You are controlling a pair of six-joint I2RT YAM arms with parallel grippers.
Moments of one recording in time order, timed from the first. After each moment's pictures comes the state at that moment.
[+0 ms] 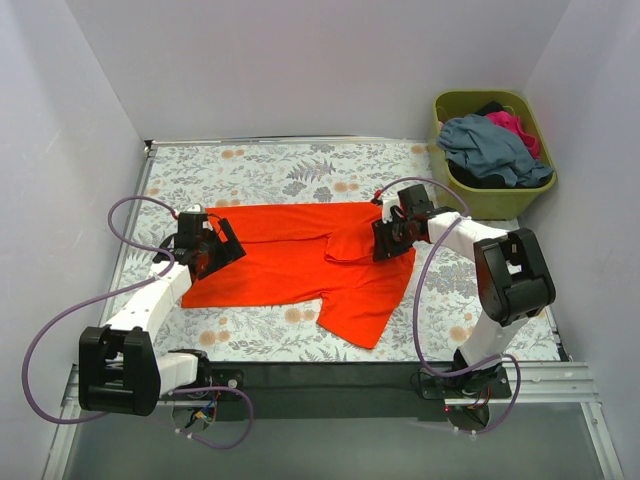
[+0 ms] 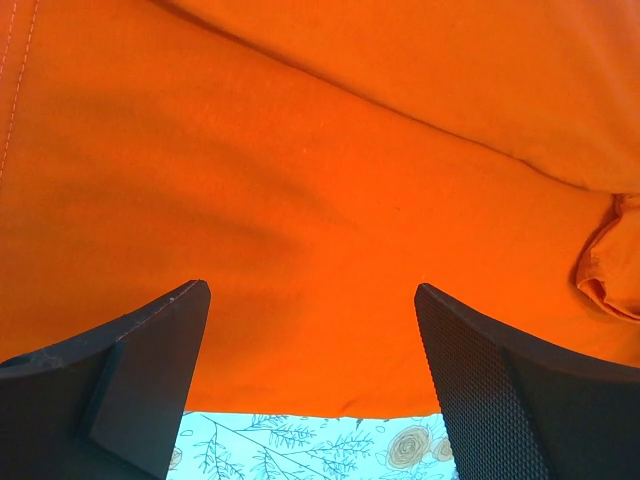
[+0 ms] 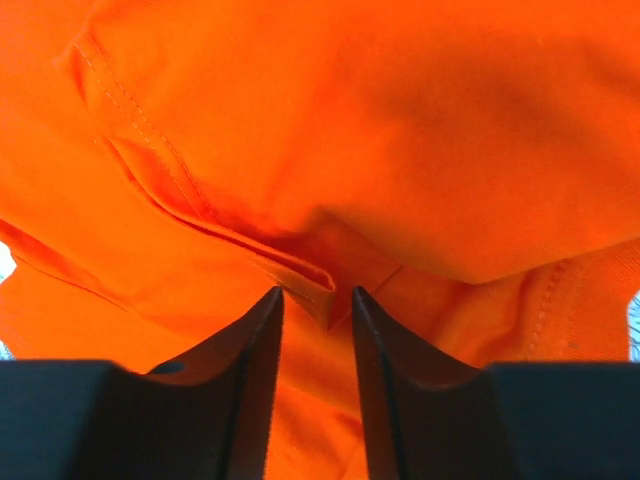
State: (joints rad) left arm -0.10 1.20 0.70 -0.38 0.02 -0.57; right arm 0.35 1.72 1.02 -0.37 -0.42 -0.06
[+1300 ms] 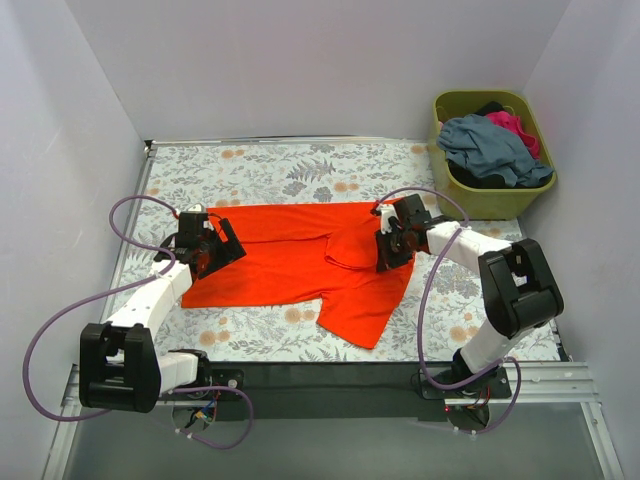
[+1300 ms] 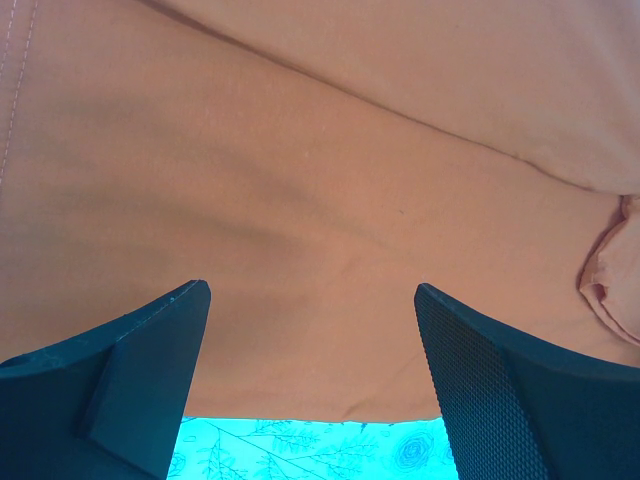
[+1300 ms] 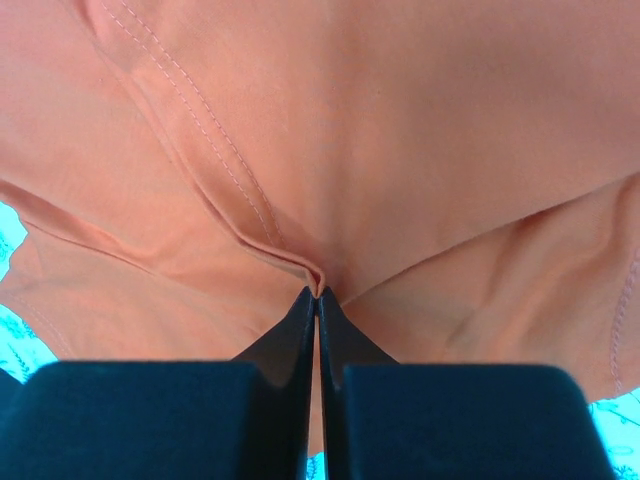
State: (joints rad) left arm -0.10 1.21 0.70 -0.37 0.02 -0.56; right arm 0.41 1.65 0.93 -0.40 -0.37 0.02
